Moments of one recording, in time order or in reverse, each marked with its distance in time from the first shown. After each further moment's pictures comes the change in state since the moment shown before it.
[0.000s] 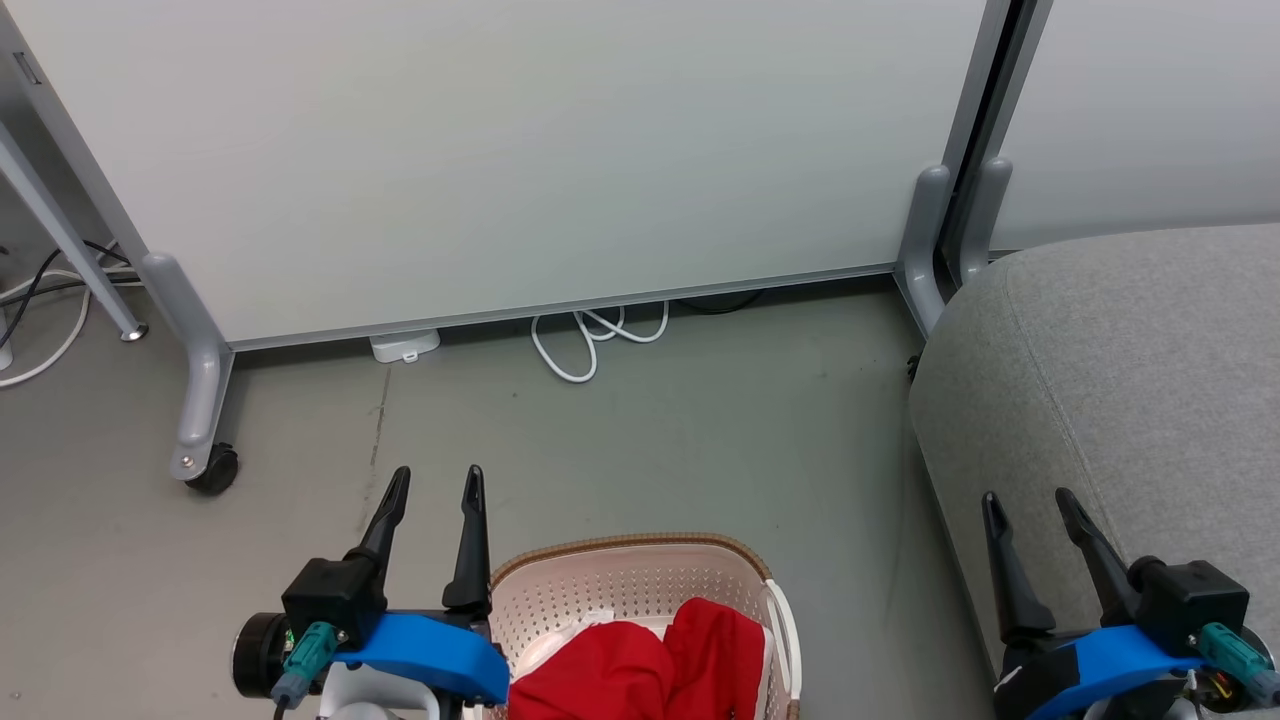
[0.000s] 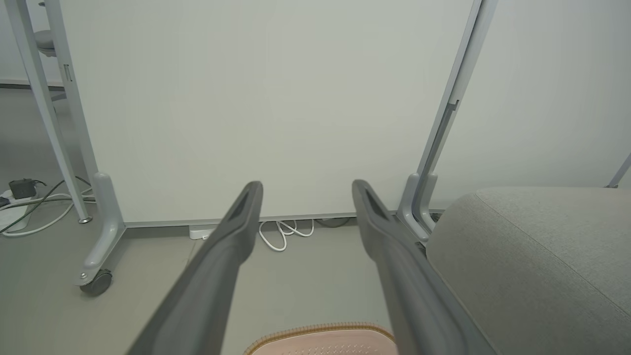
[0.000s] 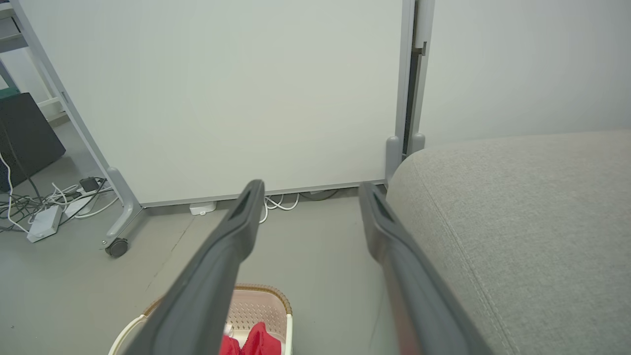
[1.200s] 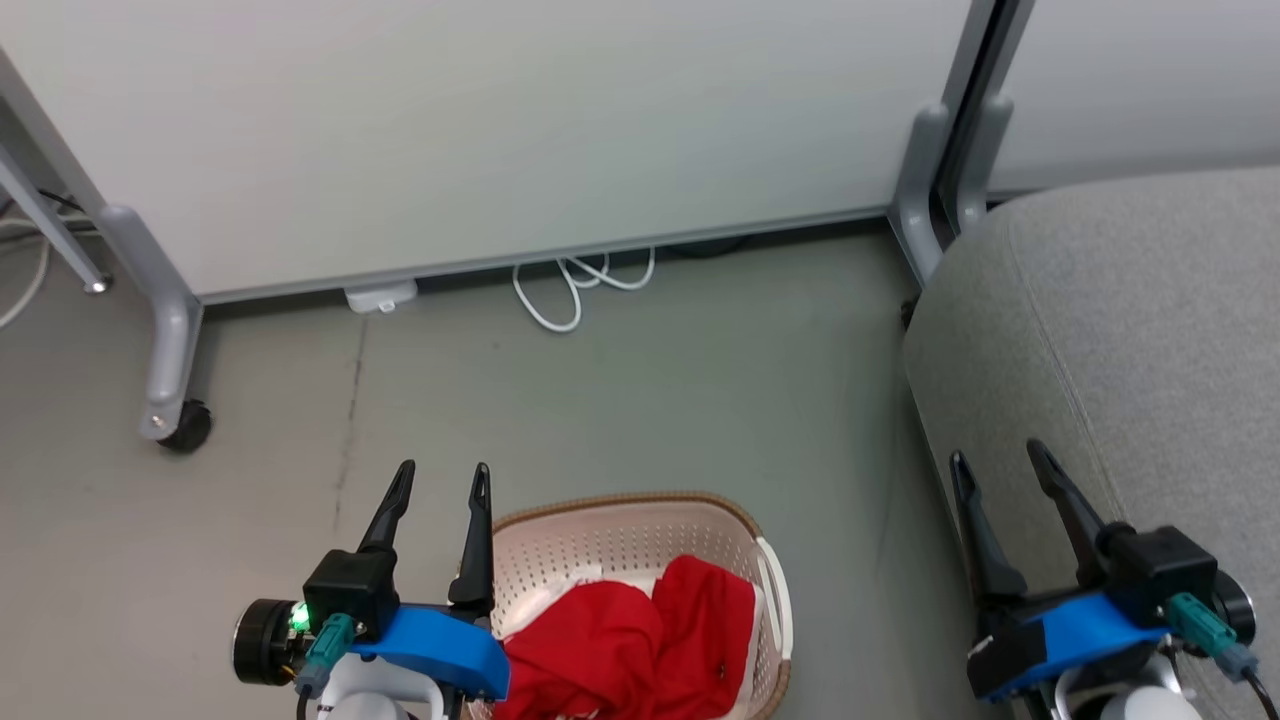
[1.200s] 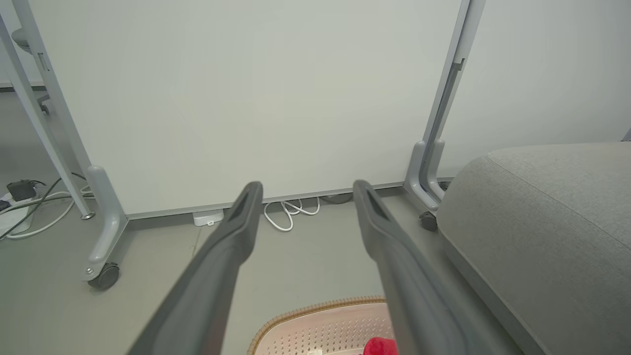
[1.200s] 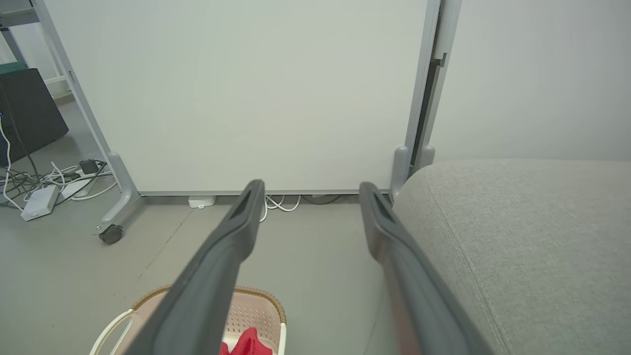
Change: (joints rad) left arm -0.028 0.001 -0.002 0.049 0.082 0.002 -0.023; right arm -0.044 -0.002 0.044 -0.026 -0.078 0.001 -0.027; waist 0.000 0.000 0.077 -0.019
